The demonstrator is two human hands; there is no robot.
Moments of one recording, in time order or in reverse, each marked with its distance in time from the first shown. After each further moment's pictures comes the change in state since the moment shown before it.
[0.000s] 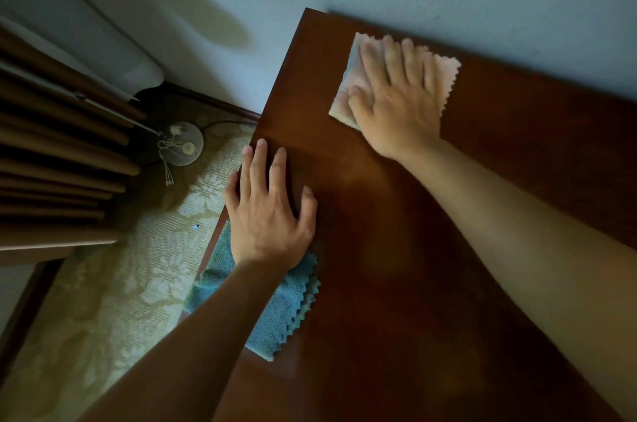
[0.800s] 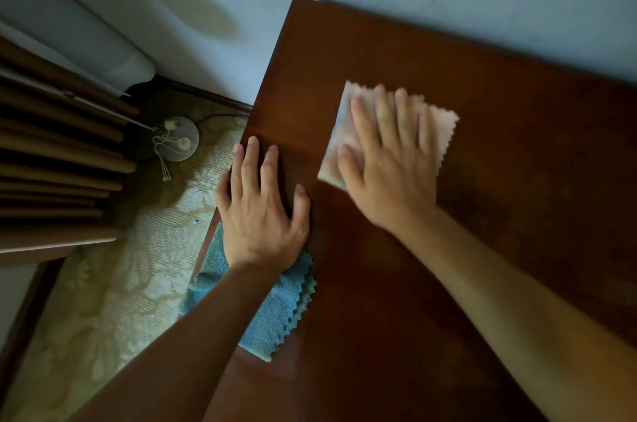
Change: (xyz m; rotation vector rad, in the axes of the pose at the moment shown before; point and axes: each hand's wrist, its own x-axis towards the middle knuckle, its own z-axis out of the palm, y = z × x) left_hand -0.001 0.002 -0.003 0.006 -0.008 -0.006; right_hand -0.083 -0.011 0.010 0.009 0.008 -0.025
